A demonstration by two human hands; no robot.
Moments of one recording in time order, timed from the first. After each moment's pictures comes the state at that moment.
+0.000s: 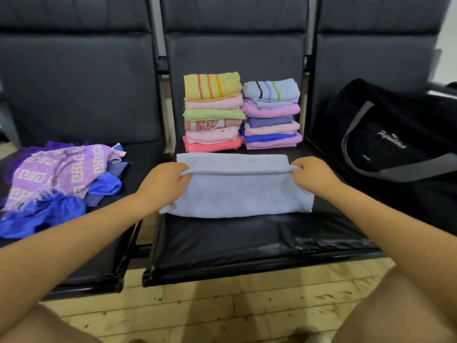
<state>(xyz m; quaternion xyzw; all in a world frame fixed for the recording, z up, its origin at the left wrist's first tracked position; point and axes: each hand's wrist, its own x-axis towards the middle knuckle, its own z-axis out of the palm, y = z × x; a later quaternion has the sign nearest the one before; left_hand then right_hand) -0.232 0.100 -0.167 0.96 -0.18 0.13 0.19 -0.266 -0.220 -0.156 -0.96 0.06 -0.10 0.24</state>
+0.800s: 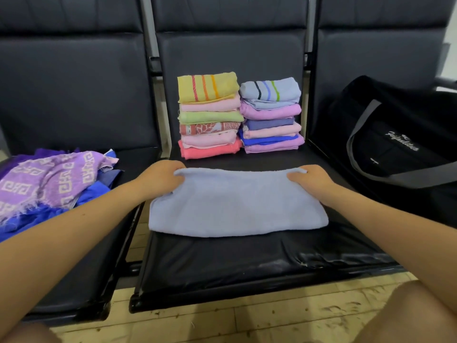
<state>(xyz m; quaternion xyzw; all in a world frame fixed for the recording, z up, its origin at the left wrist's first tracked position) -0.182 0.094 -0.155 0.97 -0.16 0.00 0.19 -0.222 -0.244 -0.187 -0.86 0.17 -0.05 0.49</state>
